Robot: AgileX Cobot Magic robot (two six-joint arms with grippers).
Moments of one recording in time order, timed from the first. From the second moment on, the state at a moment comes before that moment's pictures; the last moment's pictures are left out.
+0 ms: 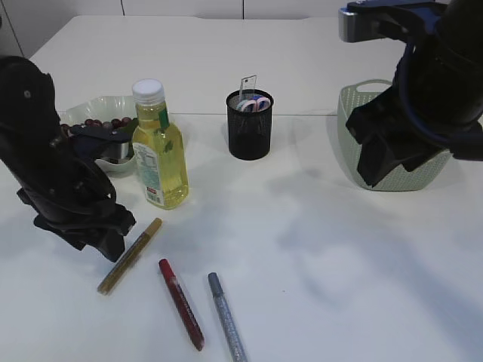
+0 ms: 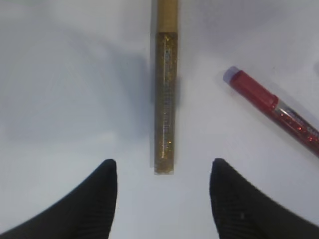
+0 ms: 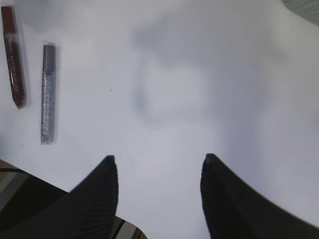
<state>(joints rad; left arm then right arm) -0.38 1.80 -1.09 -0.09 0.81 0.03 0.43 1.50 -1.34 0.05 1.24 0.00</state>
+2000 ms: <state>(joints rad) -0.40 1.97 -1.10 0.00 0.74 -0.07 0.43 1.50 -1.34 0.04 1.24 -0.01</state>
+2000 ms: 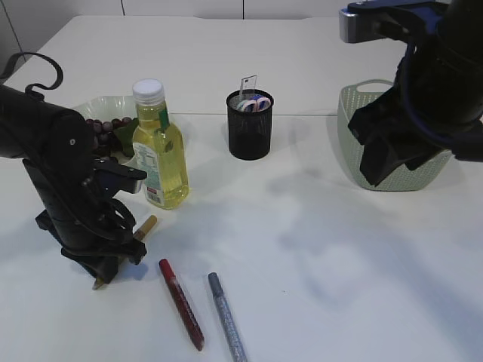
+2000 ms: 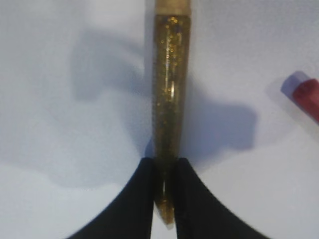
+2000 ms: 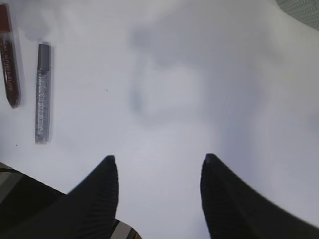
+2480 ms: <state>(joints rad) -0.40 1.93 -1.10 -0.01 0.80 -0.07 0.43 1.50 -1.34 0.04 1.24 -0.01</state>
